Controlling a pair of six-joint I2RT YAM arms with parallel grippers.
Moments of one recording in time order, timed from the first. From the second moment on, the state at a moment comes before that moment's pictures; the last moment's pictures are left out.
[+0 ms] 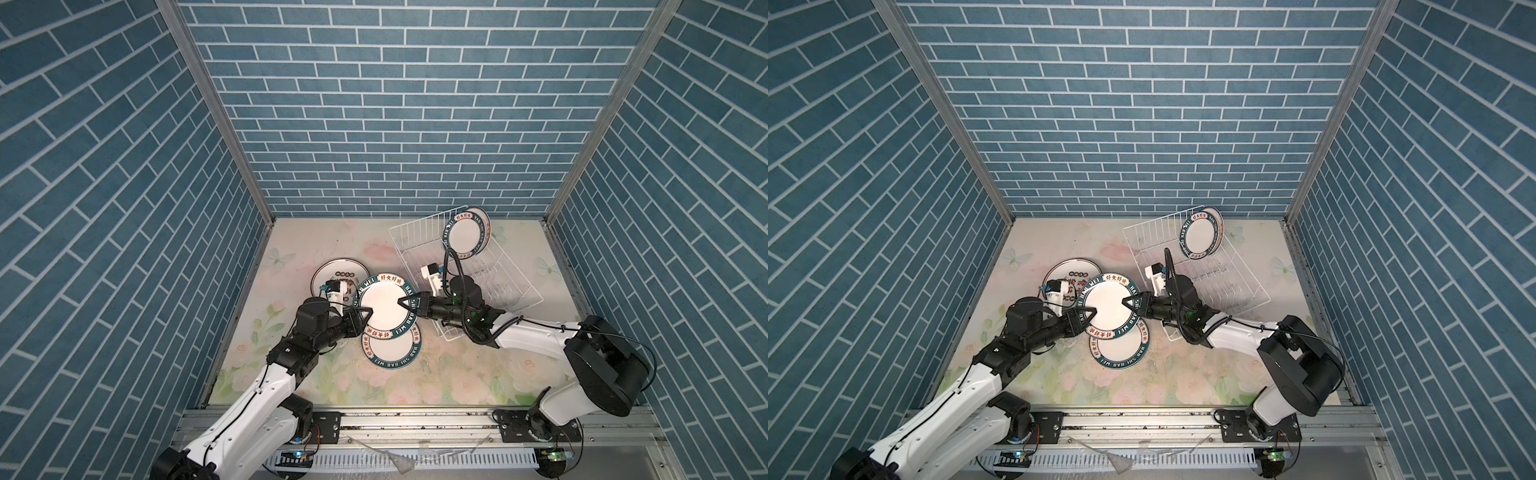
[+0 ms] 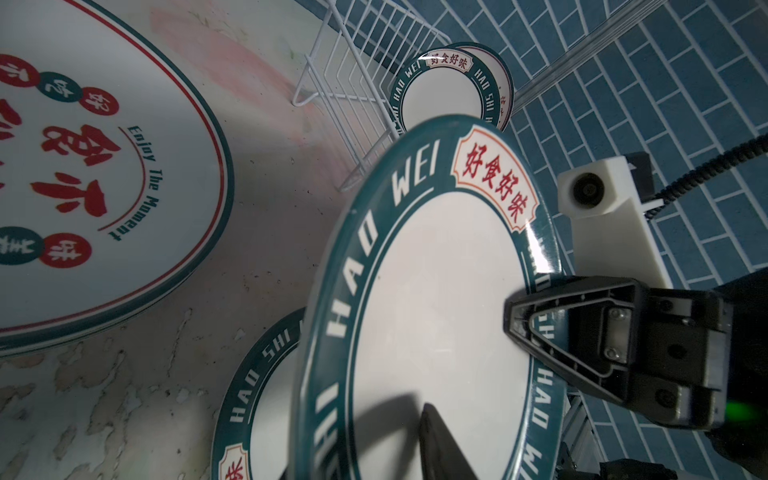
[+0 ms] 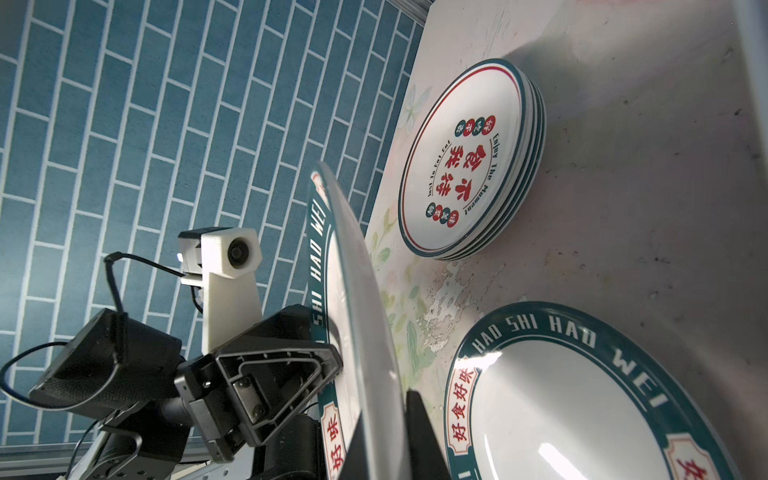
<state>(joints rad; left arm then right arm) -0.40 0.81 0.41 -0.08 0.37 -0.66 0.82 1.53 0.72 0.52 -0.49 0.99</state>
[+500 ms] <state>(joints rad) -0.38 0.82 0.41 -0.03 0.44 -0.67 0.81 1.55 0.77 0.38 -0.49 0.92</state>
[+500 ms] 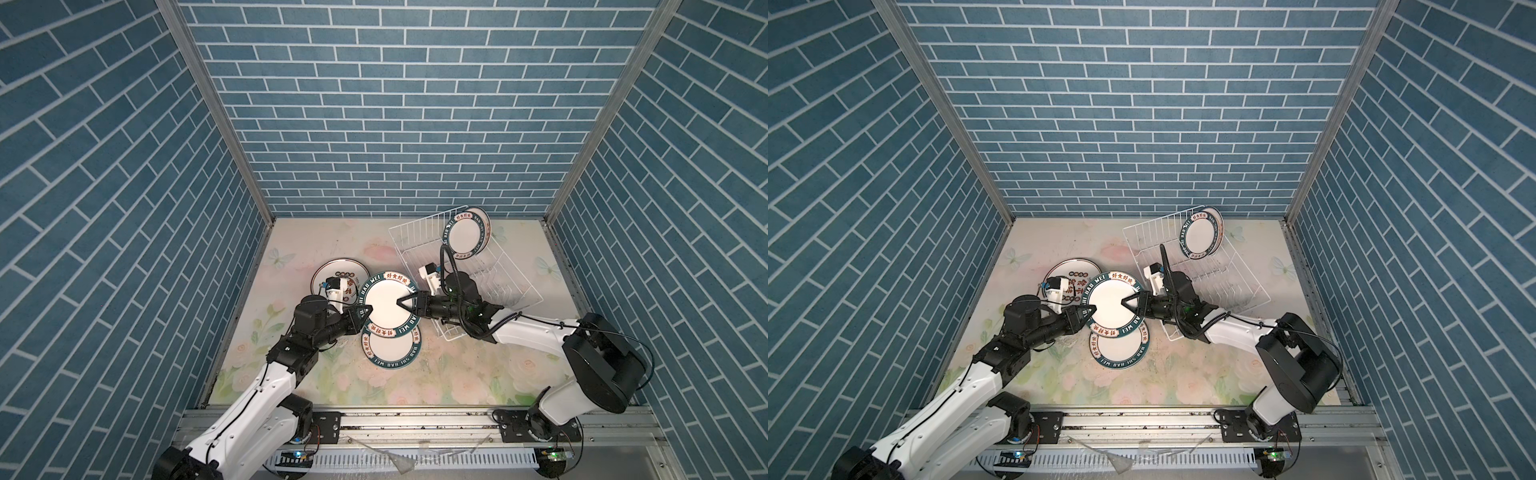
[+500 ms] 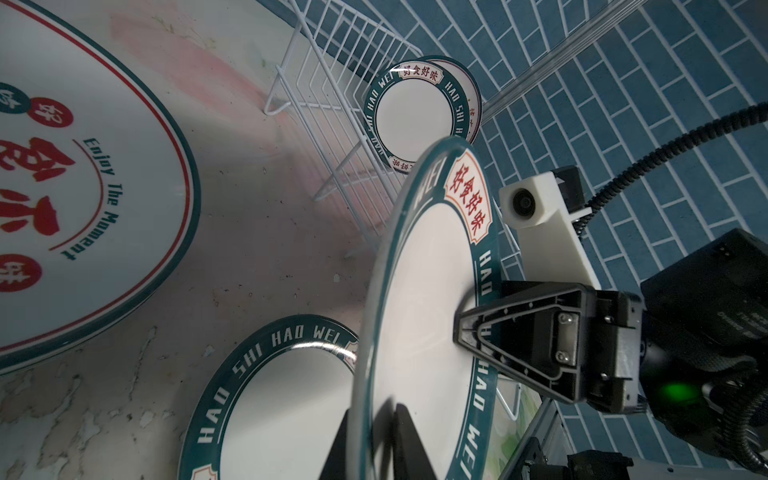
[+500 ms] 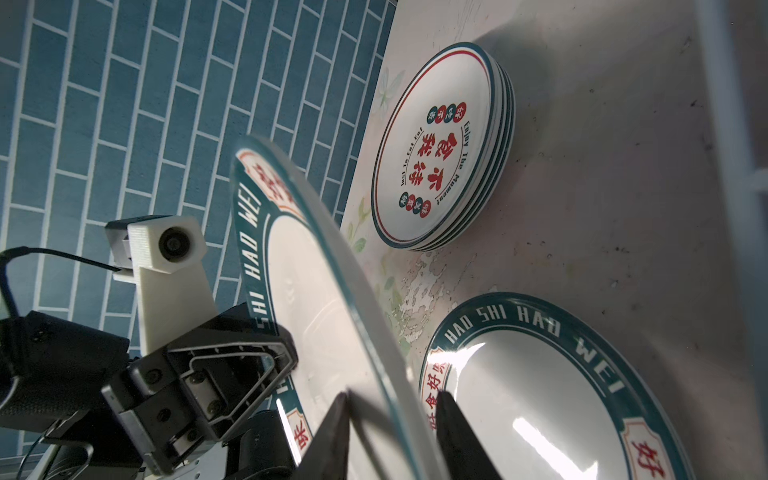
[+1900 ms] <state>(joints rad) -0.27 0.90 0.40 -0.29 0.46 -0.54 0.78 1.10 0.94 -0.43 0.22 0.45</state>
